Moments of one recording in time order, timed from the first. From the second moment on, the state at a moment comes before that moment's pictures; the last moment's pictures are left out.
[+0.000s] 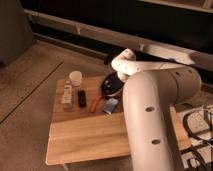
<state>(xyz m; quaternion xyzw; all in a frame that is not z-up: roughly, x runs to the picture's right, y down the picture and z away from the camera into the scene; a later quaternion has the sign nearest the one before) 0.154 -0.070 0.970 -0.04 0.17 0.69 0.70</state>
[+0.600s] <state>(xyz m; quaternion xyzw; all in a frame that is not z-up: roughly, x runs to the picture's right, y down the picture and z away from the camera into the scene) 0.130 -0.137 0.984 -0.03 0.11 0.69 0.72</state>
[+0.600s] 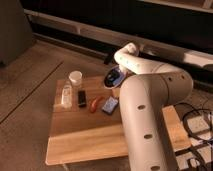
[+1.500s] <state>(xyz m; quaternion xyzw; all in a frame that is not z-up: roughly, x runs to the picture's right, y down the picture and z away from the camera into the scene) -0.039 -0.136 0.986 -0.07 0.06 0.59 0.80</state>
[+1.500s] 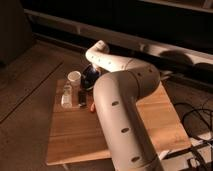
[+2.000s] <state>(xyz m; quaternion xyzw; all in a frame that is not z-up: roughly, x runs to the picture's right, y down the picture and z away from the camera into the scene) -0.001 -0.115 0.929 -0.04 0.07 0.62 0.78</state>
